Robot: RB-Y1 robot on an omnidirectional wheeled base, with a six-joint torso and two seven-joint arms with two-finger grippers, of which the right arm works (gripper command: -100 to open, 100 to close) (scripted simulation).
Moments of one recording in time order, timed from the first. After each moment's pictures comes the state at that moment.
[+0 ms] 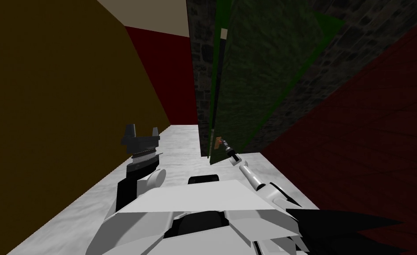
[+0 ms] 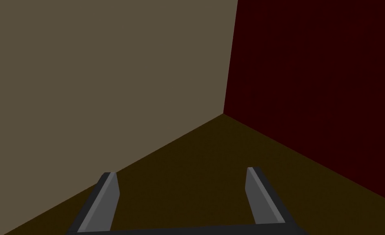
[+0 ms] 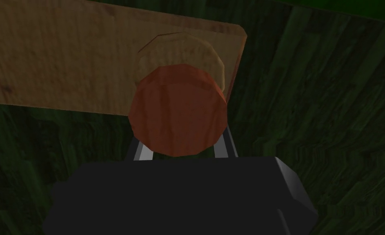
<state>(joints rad) -0.12 -0.46 0.25 -1.09 0.03 -0.52 -0.32</state>
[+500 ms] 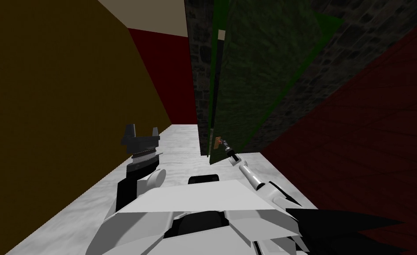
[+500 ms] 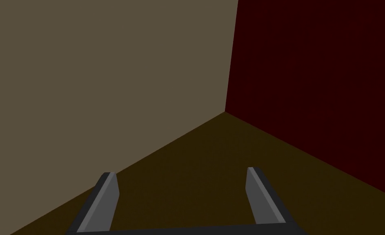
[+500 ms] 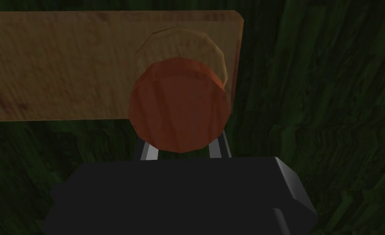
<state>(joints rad) -0.13 -0.47 0.28 -1.08 -0.02 -0.53 -0.44</state>
